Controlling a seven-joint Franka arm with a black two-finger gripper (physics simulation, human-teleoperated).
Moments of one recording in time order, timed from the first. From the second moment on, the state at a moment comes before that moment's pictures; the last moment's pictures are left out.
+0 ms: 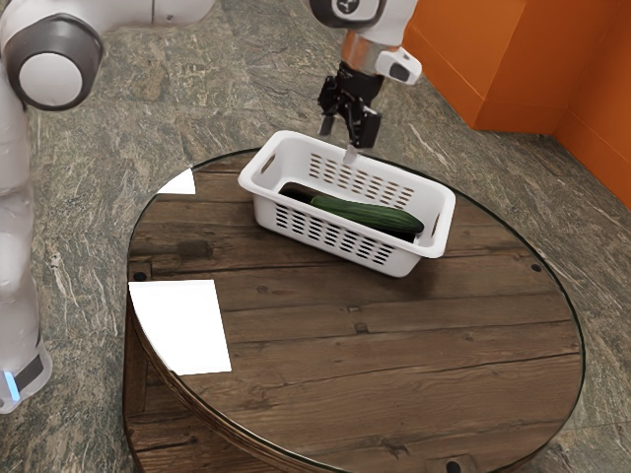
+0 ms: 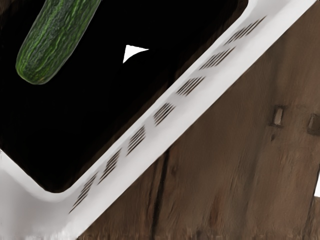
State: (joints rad) arm 0.01 0.07 0.06 -1.41 -0.02 1.40 -0.13
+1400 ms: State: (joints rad) arm 0.02 0.24 0.29 -1.61 -0.01 1.83 0.25
